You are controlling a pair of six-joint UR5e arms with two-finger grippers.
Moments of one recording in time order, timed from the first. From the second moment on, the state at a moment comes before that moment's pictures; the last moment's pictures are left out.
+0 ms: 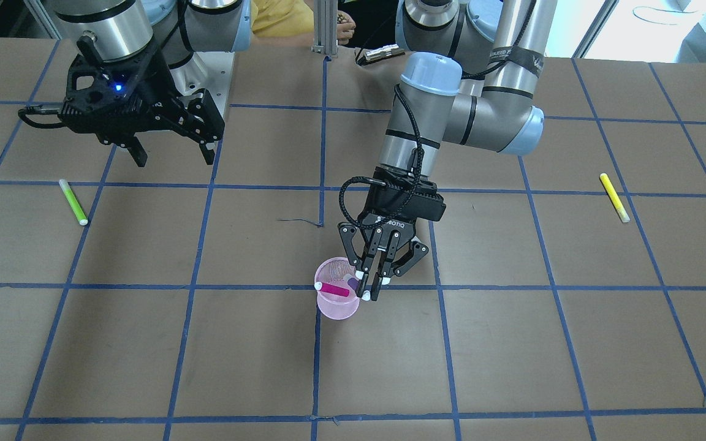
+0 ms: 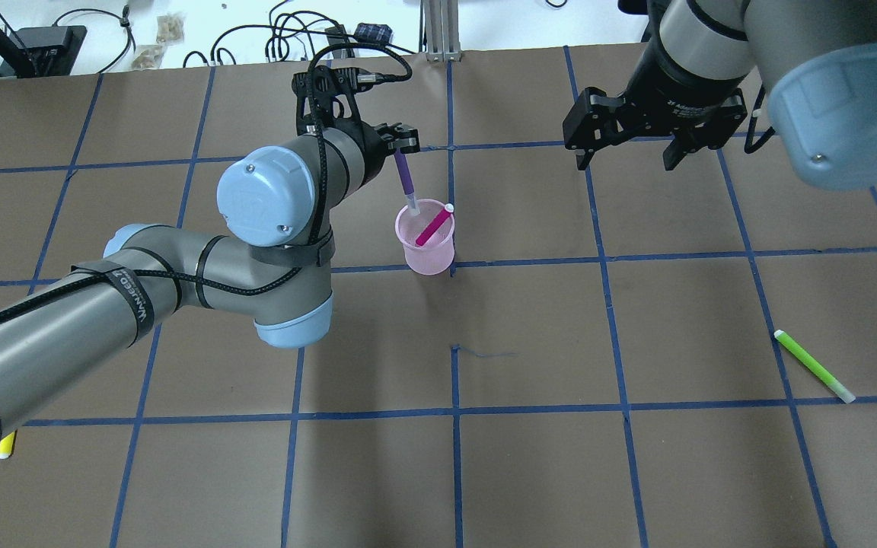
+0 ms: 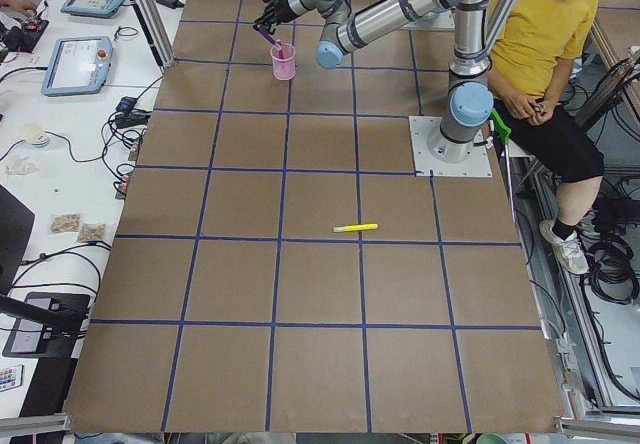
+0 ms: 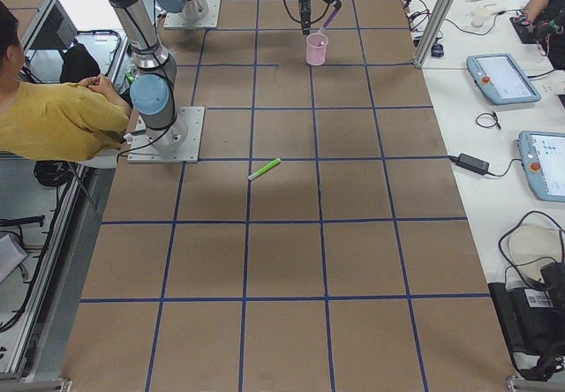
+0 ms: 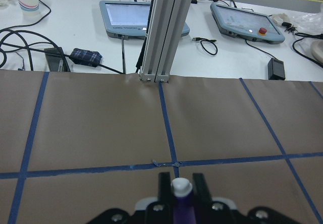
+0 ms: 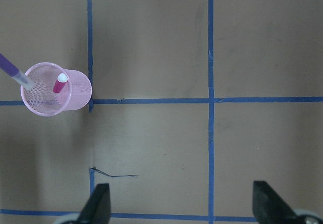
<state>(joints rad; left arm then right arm) -1.80 -1.89 -1.99 0.05 1.50 -0.21 1.63 -1.60 1.62 -1.72 -1.50 0.07</state>
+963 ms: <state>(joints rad) -1.83 -1.94 -2.00 0.02 1.49 -0.23 1.63 -1.61 1.62 -1.72 -1.49 0.07</state>
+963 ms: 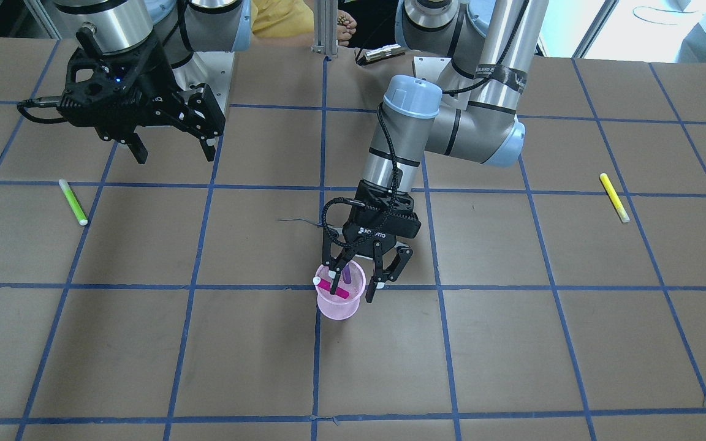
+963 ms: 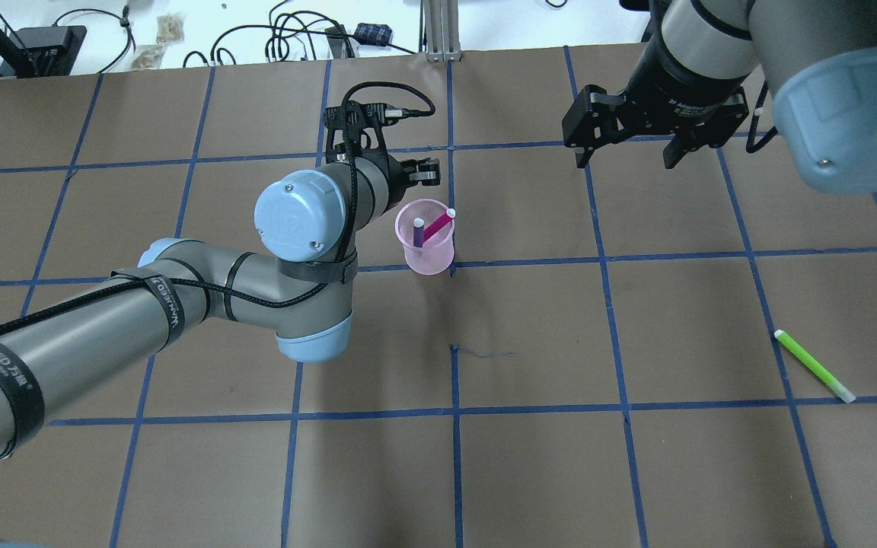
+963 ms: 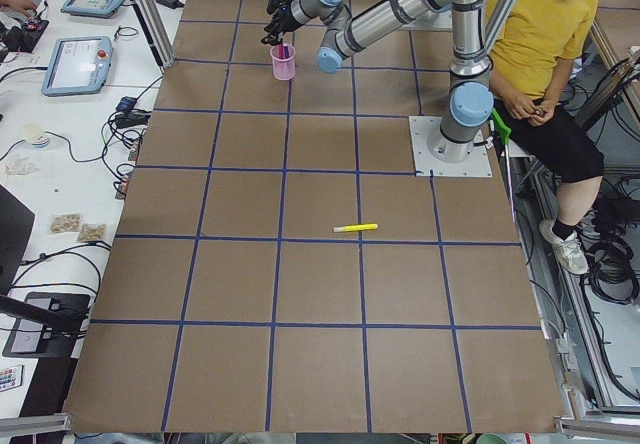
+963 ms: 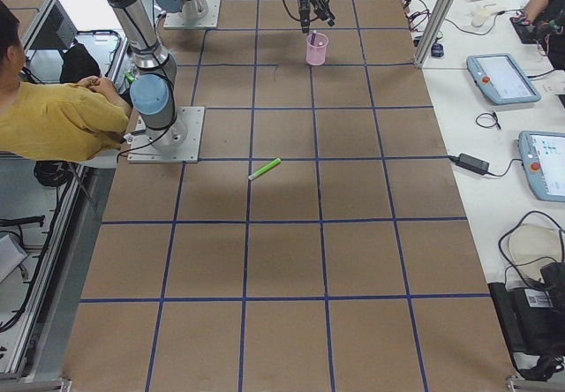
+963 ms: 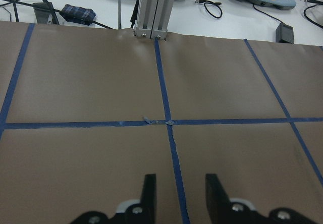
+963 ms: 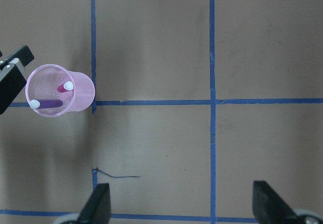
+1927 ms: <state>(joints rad) -1.66 -1.78 -1.47 -1.30 1.39 -0.06 1.63 -1.60 1.62 -1.73 -1.49 0.08</state>
